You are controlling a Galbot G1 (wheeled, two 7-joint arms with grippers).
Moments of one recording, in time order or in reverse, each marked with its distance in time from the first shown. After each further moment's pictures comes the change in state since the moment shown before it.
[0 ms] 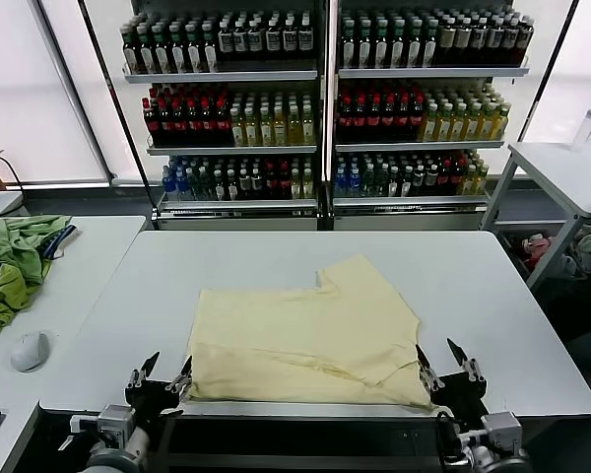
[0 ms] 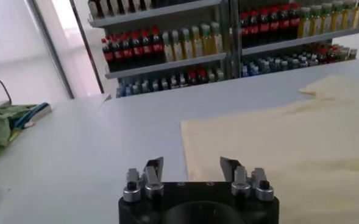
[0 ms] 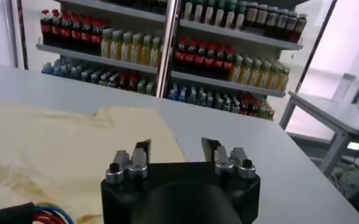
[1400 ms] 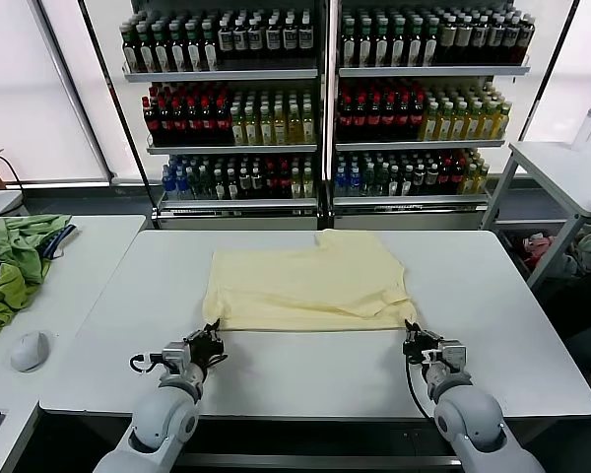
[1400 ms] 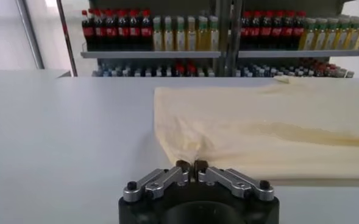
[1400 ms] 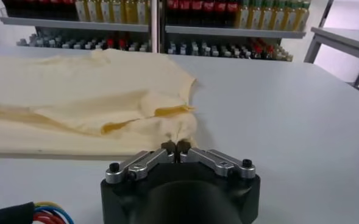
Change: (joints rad) left arm -0.407 -0.120 0.192 0.412 -0.082 -0.056 0.027; right arm 0.253 0.048 -0.108 -0.309 0.110 -0.062 -0.011
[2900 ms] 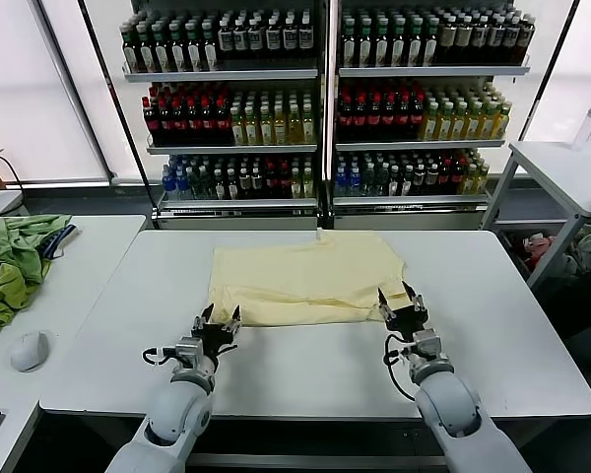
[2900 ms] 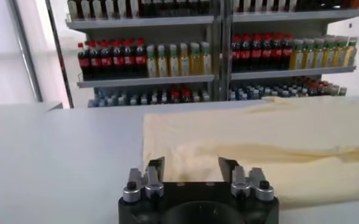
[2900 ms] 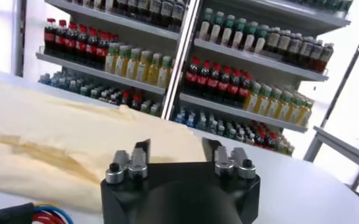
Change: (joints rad) left arm -0.062 -0.058 0.033 0.074 0.109 -0.082 0.010; right arm 0.142 0.033 -0.068 -0.162 -0.229 0.183 -0.047
